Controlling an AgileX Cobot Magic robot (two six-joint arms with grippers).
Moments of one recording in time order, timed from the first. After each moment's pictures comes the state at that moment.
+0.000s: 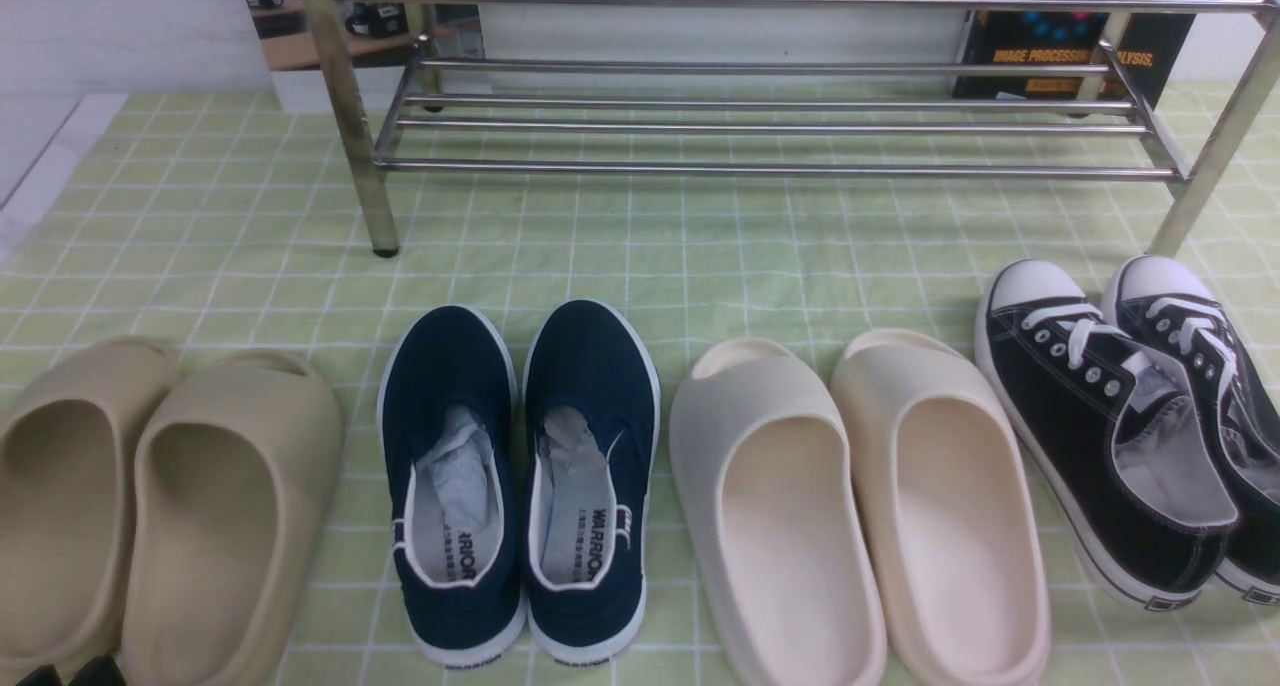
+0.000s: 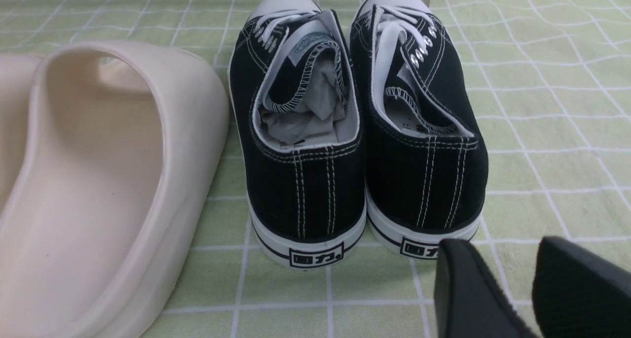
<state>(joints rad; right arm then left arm) -0.03 -0.01 0.02 -0.02 0.38 0.07 0.02 -0.01 0.03 -0.08 0.37 -0.11</state>
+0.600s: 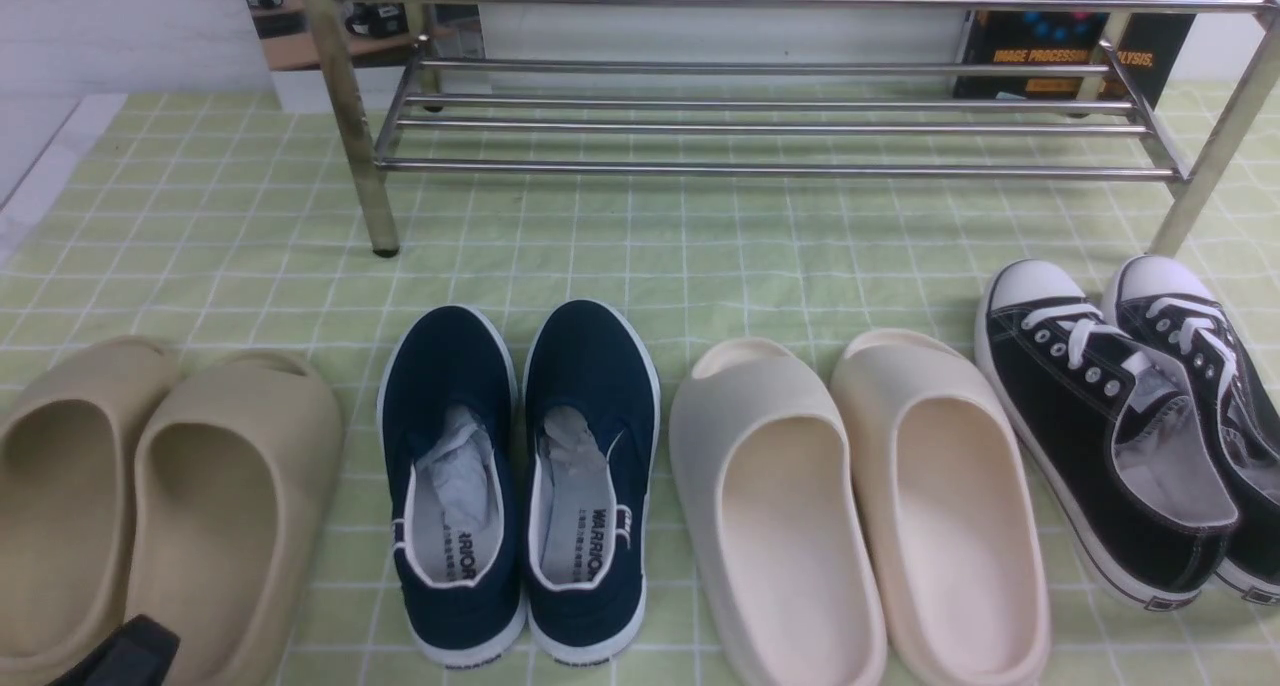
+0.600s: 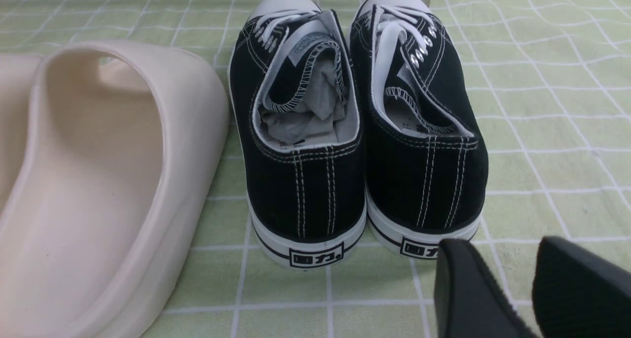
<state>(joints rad) -0.03 -0.01 0.02 -0.02 0.38 0.07 0.02 -0.01 0.03 -0.58 0.30 -0.44</state>
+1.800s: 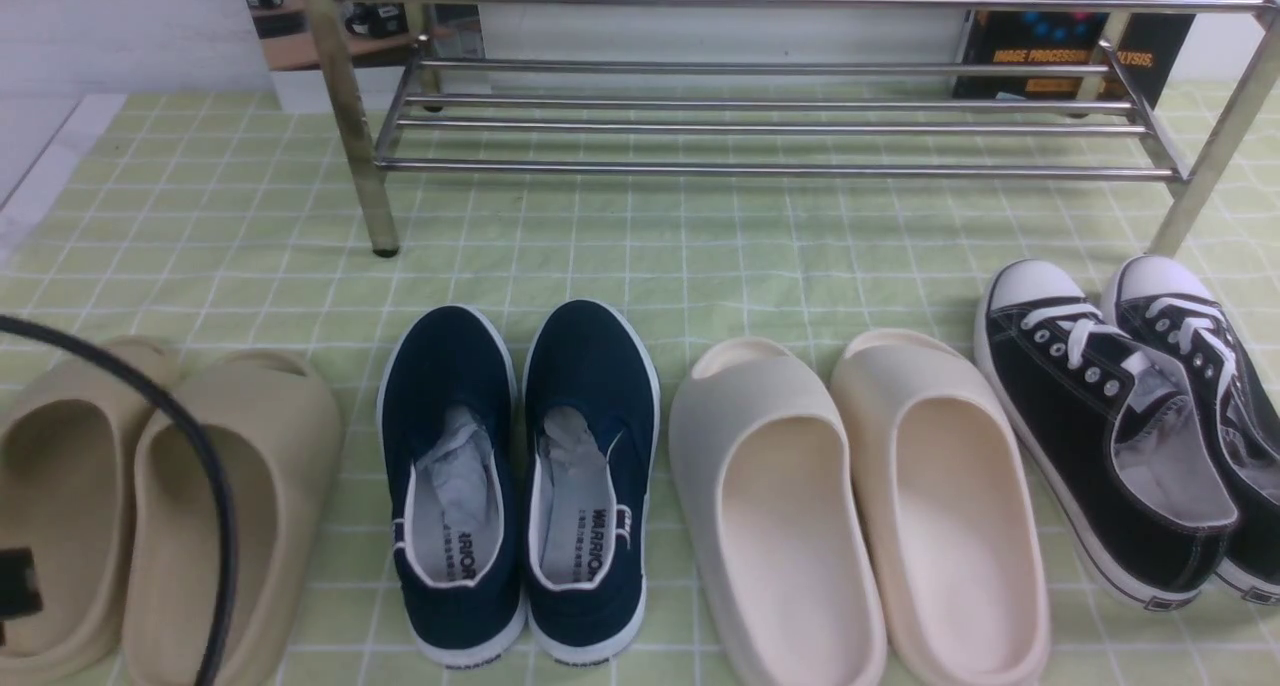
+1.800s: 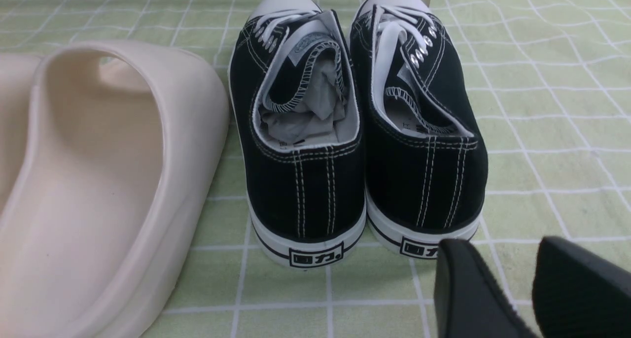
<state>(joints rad) -0.03 -0.01 0.02 -0.02 0.38 0.07 0.00 0.69 -0.77 -0.04 1.13 -0.27</state>
